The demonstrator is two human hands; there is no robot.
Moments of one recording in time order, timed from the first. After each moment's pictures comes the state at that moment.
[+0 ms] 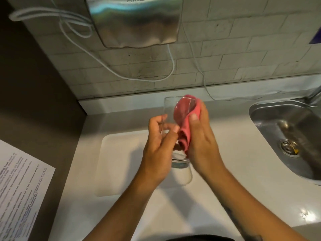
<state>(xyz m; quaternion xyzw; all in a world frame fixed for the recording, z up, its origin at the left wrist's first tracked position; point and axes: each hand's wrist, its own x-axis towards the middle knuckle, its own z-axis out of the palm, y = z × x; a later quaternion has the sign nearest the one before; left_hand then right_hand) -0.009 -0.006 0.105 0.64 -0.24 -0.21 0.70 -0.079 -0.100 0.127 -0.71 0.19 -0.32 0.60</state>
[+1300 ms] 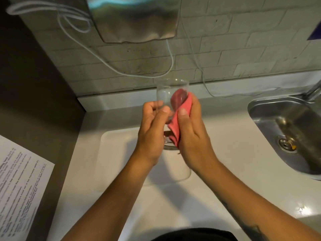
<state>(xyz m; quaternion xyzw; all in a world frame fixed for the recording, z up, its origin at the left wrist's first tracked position) 0.017 -0.017 0.114 0.59 -0.22 -0.22 0.75 -0.076 -0.089 0.127 -0.73 0.18 -0.31 0.57</state>
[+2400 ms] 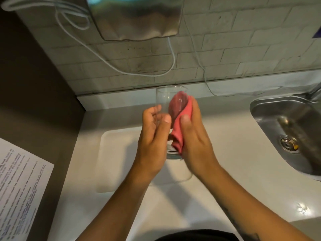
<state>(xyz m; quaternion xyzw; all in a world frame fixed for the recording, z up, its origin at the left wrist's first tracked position) 0.002 -0.001 0.113 0.63 -0.24 -0.19 0.71 -0.078 -0.089 0.119 -0.72 0.12 -0.30 0.61</state>
